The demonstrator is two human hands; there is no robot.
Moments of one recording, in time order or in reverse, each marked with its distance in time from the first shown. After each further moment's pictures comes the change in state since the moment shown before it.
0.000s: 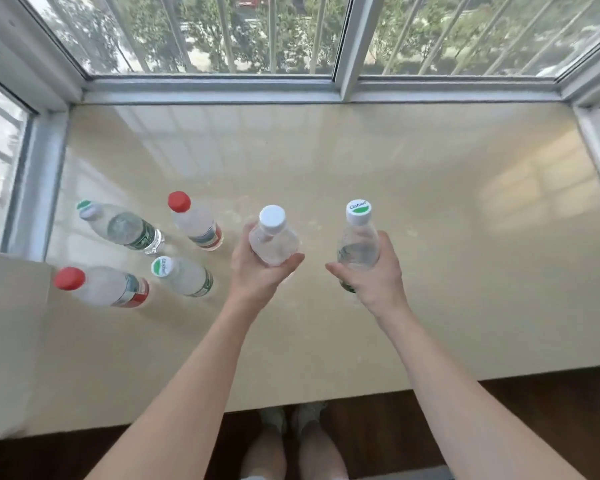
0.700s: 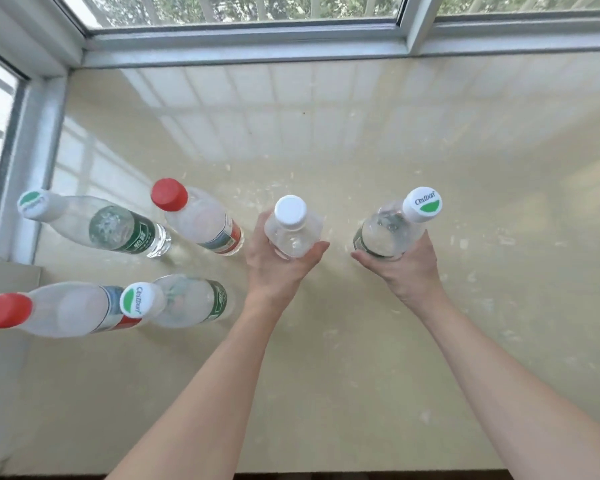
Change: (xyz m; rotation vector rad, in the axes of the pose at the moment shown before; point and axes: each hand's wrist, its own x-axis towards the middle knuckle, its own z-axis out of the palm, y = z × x) left_hand 0.097 -0.102 0.006 0.091 0.166 0.035; right_hand 0.126 0.097 0.066 -0.034 -0.100 -0.170
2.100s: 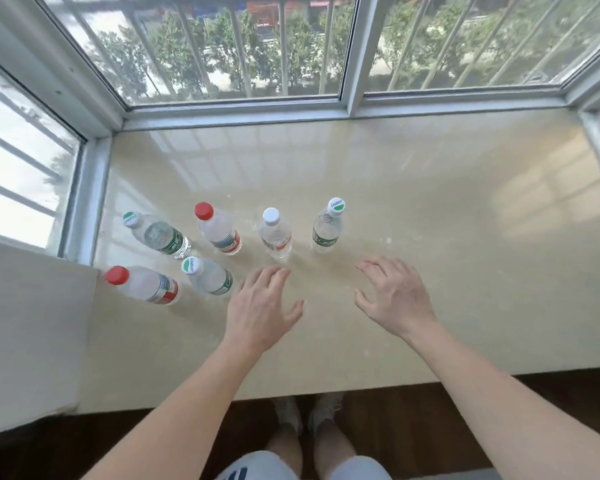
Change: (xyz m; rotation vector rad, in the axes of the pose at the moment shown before) left_hand -0.142 0.092 -0.061 1.065 -0.258 0.400; right_hand -0.139 -0.093 -0.097 -1.024 -0.113 -0.266
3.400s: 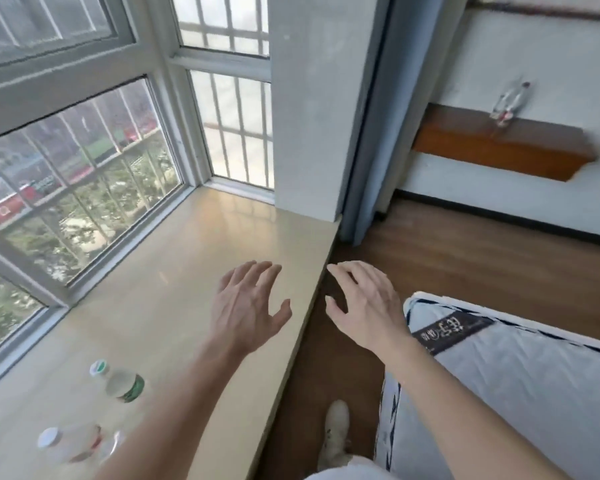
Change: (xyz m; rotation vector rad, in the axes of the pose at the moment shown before) left_hand -0.076 0.295 -0.139 0.003 0.047 1.247; right_hand -0.333 -0.017 -0.186 -0.160 0.632 0.917
